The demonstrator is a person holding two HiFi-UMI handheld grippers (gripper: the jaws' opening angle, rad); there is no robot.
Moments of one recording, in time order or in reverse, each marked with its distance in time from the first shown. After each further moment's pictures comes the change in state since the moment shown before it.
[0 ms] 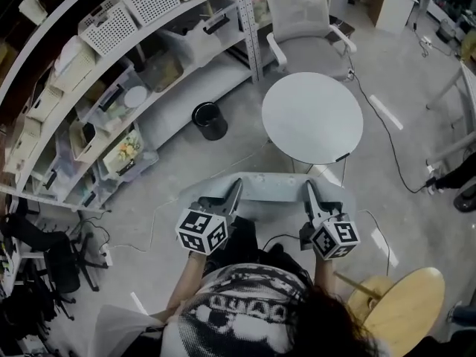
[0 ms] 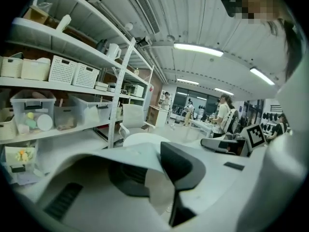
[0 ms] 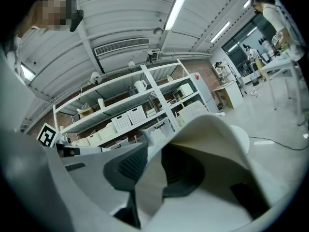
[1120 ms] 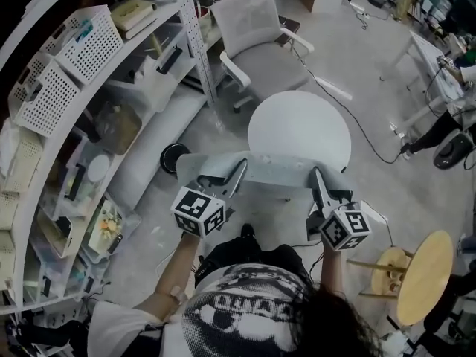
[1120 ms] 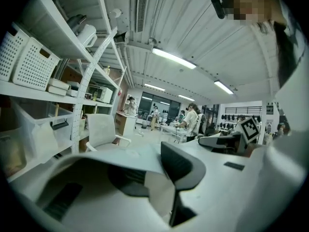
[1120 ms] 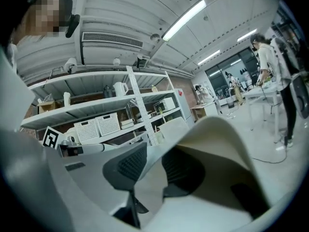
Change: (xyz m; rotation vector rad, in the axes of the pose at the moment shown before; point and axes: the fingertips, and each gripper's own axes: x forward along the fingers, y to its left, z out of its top) left arm 0.176 0.137 0.139 0.136 -0.052 -0.506; right arm 0.168 -0.001 0.090 -0.060 -0.145 -0.367
